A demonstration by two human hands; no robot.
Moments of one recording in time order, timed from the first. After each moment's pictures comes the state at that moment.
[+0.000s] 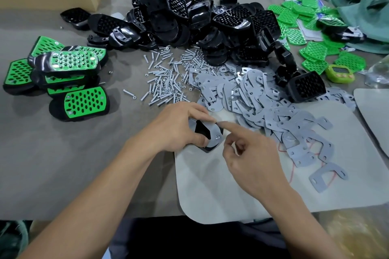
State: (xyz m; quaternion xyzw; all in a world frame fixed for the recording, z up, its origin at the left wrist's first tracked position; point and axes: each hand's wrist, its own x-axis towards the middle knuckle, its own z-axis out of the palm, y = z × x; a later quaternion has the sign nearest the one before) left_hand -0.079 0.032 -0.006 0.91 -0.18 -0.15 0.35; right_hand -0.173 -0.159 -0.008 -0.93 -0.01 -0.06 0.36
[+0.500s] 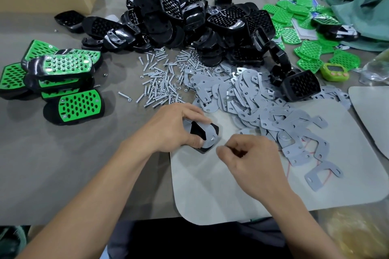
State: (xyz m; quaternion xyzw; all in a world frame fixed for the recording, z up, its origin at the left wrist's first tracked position) left_hand -0.078 0.033 -0.005 0.90 -0.17 -0.17 0.37; right_hand -0.174 -0.169 -0.007 -0.92 0.02 -0.04 0.39
